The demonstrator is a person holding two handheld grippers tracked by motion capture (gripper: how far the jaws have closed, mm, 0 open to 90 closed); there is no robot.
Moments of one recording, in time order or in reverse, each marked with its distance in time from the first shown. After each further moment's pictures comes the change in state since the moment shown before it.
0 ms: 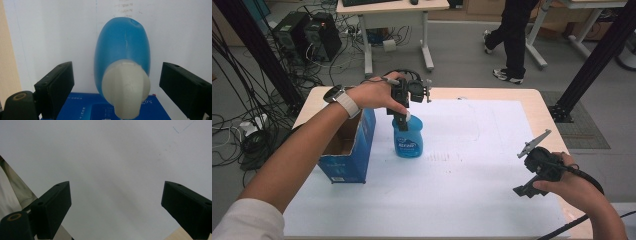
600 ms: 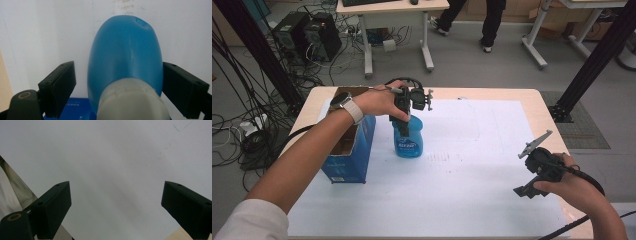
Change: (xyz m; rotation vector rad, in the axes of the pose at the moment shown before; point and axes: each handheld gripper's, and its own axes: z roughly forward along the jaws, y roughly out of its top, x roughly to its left) left arm -0.001 0.009 0.026 0.027 -0.007 0.018; right arm -0.001 -0.003 0.001 -0.001 0.001 0.007
